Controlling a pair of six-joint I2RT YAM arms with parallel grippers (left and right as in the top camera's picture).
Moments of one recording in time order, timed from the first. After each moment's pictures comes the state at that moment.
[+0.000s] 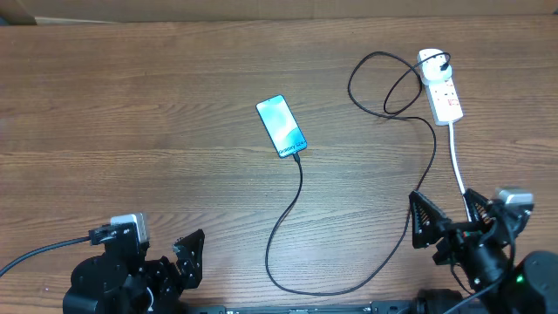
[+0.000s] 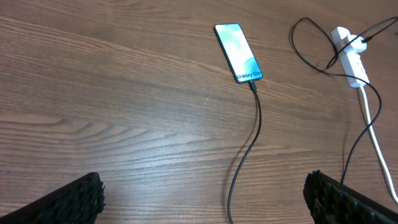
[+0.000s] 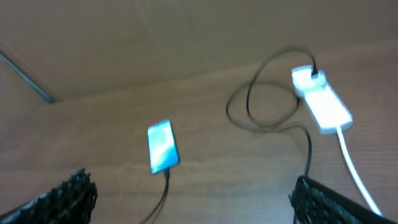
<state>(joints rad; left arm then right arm) -0.25 0.42 1.00 -1.28 0.03 -0.48 -0.04 0.31 0.86 -0.86 -0.27 0.23</state>
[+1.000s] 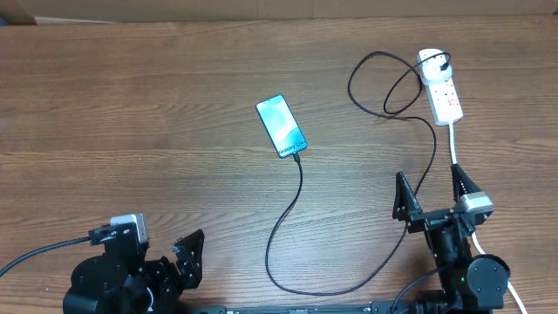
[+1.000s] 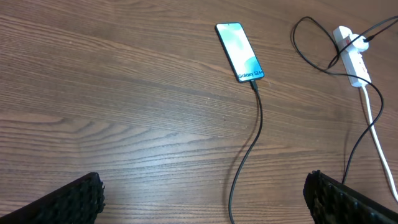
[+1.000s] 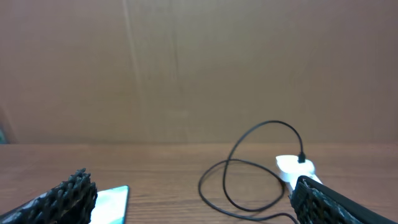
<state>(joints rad) -0.25 0.42 1.00 -1.29 0.03 -0.48 0.03 0.01 0.15 -0.03 -0.12 0.11</state>
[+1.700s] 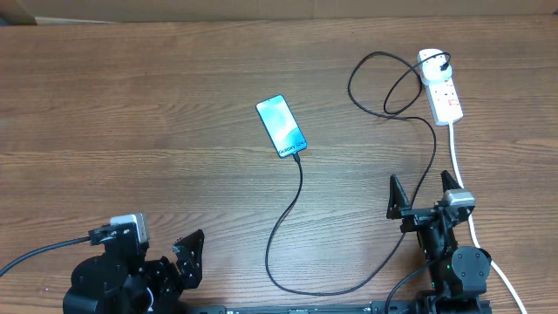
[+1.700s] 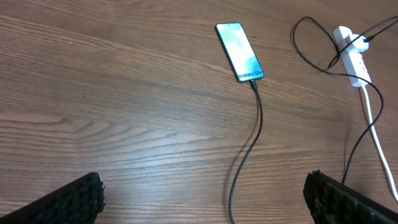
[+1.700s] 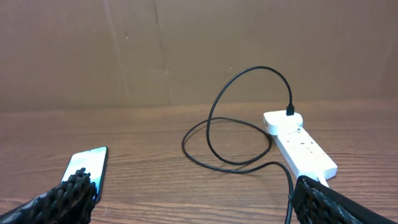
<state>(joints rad) -0.25 0.42 1.00 -1.29 0.03 -0.48 0.03 0.01 0.02 -0.03 -0.08 0.09</state>
